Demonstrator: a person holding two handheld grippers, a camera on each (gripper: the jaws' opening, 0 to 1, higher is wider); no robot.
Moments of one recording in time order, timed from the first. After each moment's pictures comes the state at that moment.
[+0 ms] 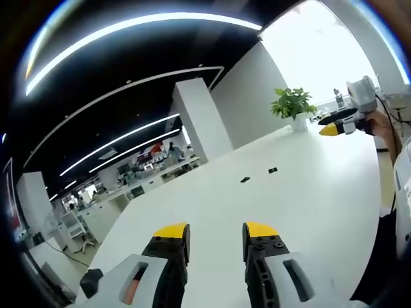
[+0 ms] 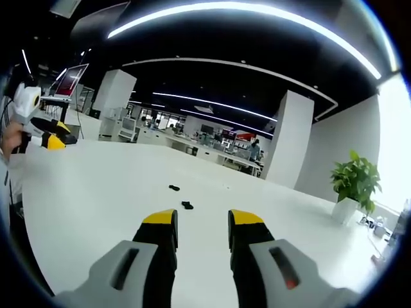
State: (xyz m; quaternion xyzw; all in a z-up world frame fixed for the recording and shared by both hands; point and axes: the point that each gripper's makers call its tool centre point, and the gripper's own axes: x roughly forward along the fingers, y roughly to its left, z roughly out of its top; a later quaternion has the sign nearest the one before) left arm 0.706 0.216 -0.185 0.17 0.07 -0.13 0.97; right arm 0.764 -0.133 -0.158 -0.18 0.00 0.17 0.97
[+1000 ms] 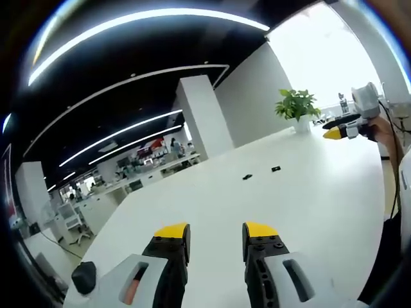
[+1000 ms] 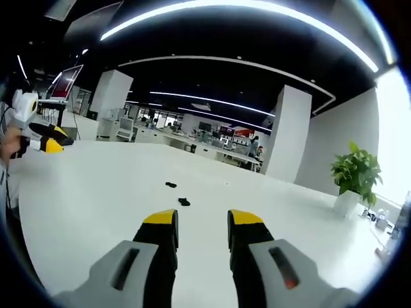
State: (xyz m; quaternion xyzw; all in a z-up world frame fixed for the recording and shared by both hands) left arm 0.717 0.224 -0.194 0.15 0.08 -0.13 0.98; right arm 0.776 -0.142 -0.167 -0.16 0.02 0.17 0.97
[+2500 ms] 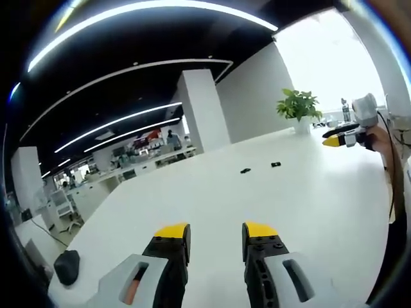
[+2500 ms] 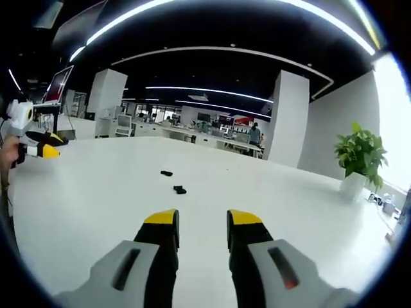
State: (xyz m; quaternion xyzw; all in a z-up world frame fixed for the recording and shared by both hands) left arm 0.735 0.223 -0.216 0.11 0.10 -0.14 0.98; right arm 0.799 -0.144 -0.195 -0.13 0.05 0.17 0.97
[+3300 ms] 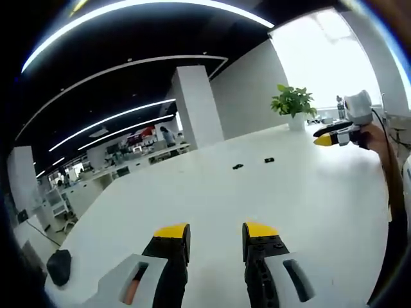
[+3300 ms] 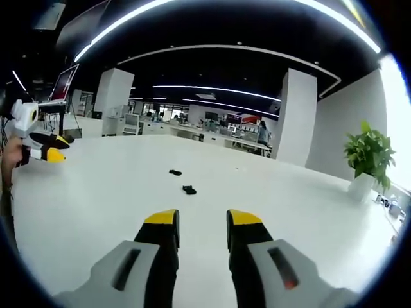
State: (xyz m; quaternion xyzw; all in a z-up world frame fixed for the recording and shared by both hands) left arm 0.740 0.211 -0.224 0.11 0.12 -0.16 0.97; right arm 0.809 -0.130 -0.199 -0.13 0.06 0.20 0.97
